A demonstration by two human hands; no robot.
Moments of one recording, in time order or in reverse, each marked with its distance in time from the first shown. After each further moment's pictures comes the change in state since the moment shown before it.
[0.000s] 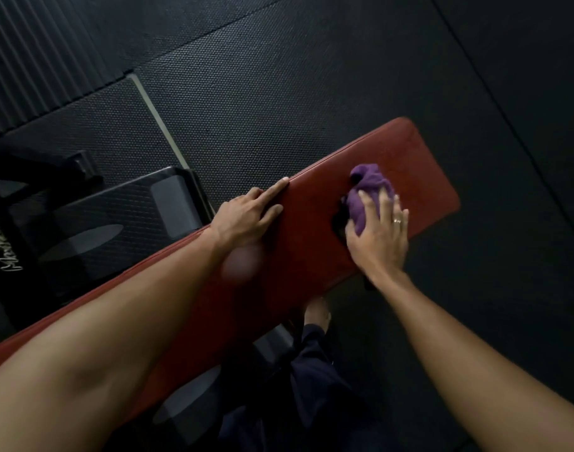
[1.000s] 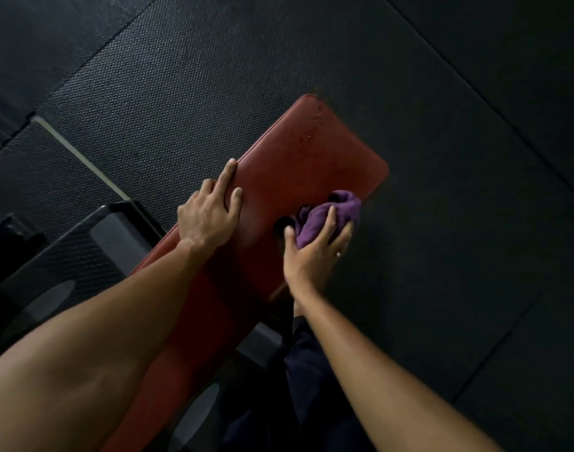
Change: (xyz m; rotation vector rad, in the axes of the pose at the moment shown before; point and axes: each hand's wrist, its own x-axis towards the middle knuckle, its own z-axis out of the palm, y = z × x) left_hand 0.072 0.078 0.019 0.116 0.197 -0.124; right_hand -0.037 -0.024 0.028 0.616 0.202 0.728
